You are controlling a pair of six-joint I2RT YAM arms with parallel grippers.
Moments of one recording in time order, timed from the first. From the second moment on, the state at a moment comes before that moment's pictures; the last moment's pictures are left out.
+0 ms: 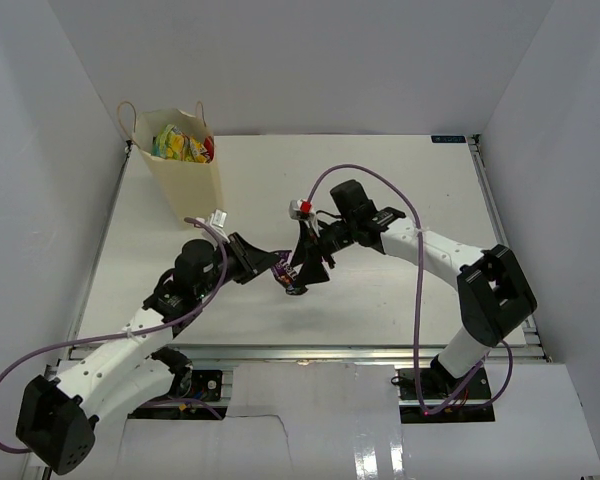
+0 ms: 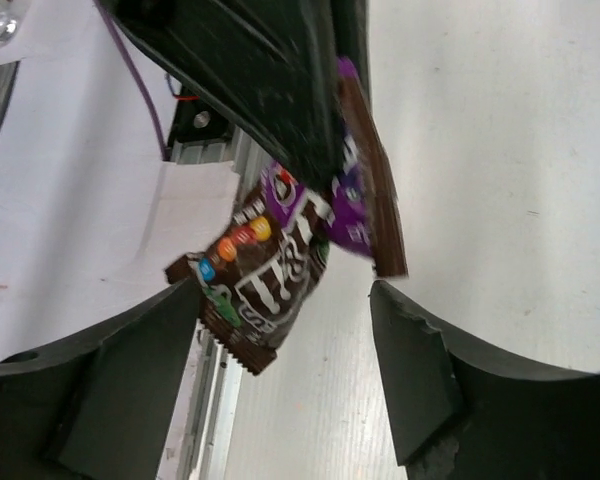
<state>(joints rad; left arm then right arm) -0.57 0.84 0.48 0.10 0.20 -1.02 0.68 1.63 1.15 -0.30 -1.11 -0.31</state>
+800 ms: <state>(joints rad) -0.10 1.42 1.82 -0.66 -0.20 -0.37 0.34 1.47 1.22 -0.42 -1.03 -0.48</state>
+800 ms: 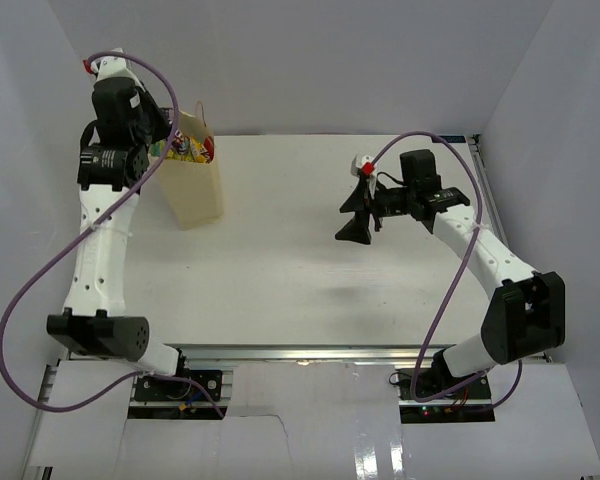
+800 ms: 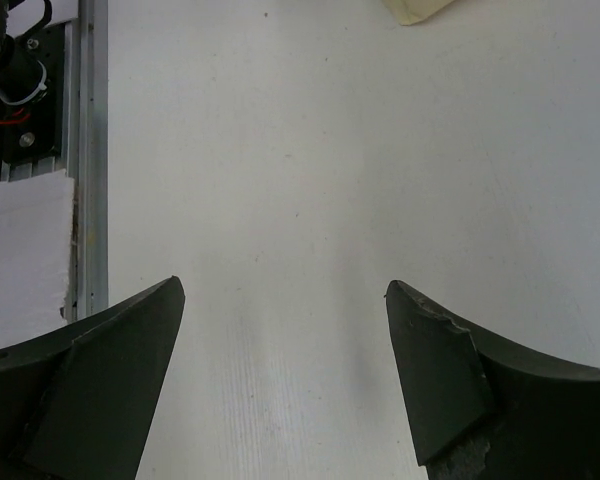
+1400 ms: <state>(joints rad) 0.04 1.84 2.03 -0.63 0.00 -0.37 0.22 1.42 1.13 -0.49 -1.05 -0.56</state>
